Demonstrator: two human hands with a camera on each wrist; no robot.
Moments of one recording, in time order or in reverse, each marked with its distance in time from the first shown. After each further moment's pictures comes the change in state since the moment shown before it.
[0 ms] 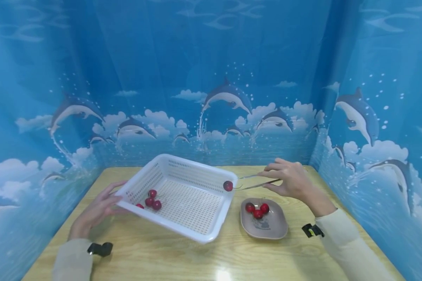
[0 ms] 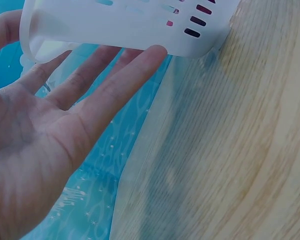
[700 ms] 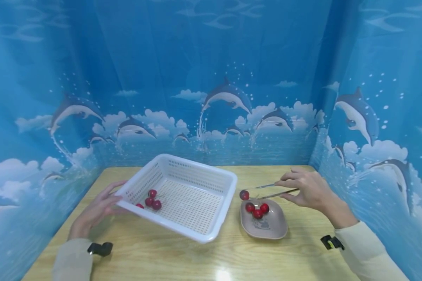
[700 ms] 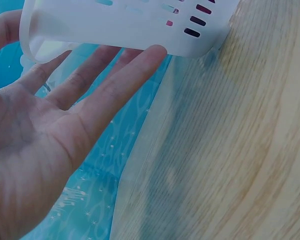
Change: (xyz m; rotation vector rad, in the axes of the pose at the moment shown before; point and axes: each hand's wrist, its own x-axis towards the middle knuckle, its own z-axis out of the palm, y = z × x) left_hand 0.000 0.001 0.002 0.020 0.029 -0.028; right_hand -0.045 0.002 -0.020 -0.040 -0.099 0.060
